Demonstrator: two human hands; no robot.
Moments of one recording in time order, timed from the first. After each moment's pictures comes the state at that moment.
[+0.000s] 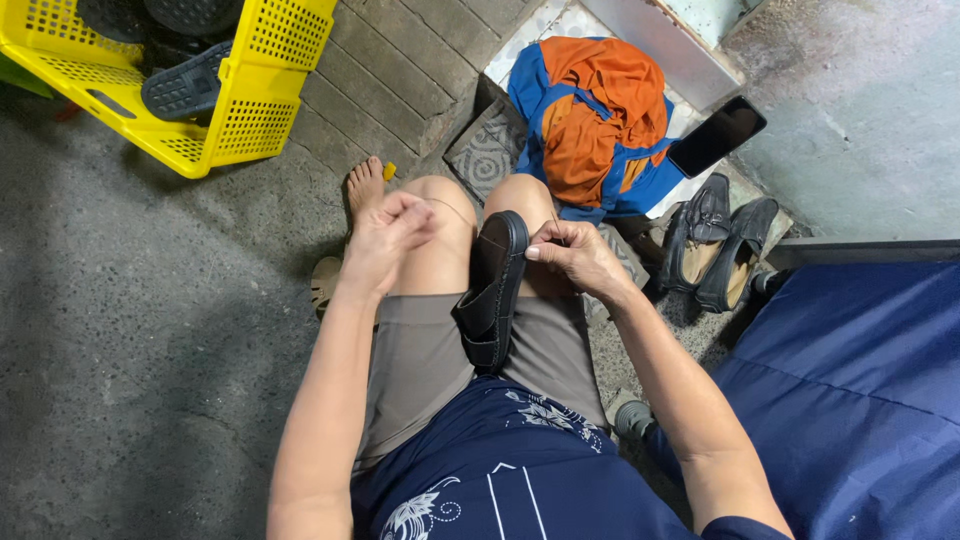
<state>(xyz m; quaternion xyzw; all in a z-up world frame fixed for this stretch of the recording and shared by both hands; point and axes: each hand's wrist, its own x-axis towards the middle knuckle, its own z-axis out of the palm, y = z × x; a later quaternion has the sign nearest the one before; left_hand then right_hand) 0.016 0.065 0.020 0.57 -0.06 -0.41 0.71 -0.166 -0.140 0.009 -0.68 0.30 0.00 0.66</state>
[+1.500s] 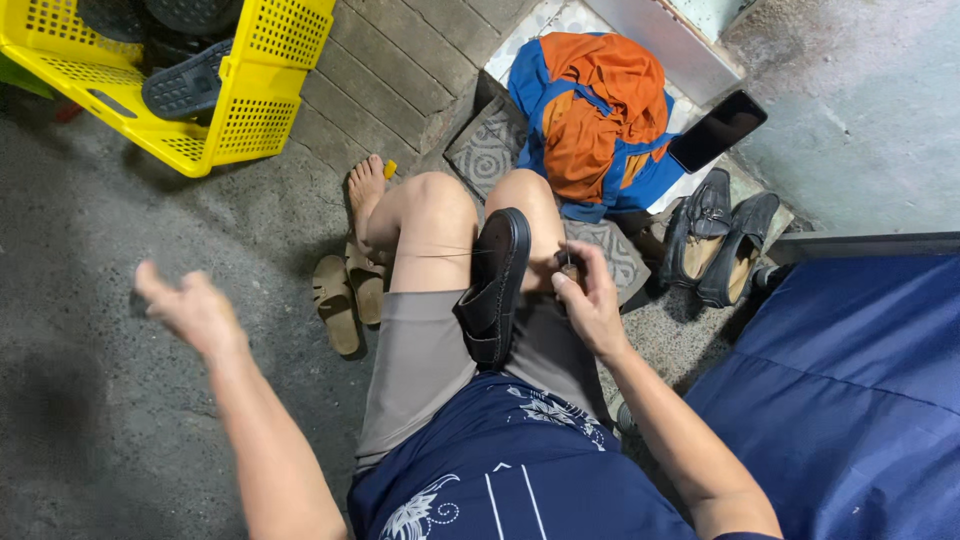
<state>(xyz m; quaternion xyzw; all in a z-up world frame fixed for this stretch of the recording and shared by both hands) 0.085 0.257 -0.031 0.87 0.15 0.07 0.47 -0.219 -0.087 0.038 -0.76 0.26 -0.18 0.56</state>
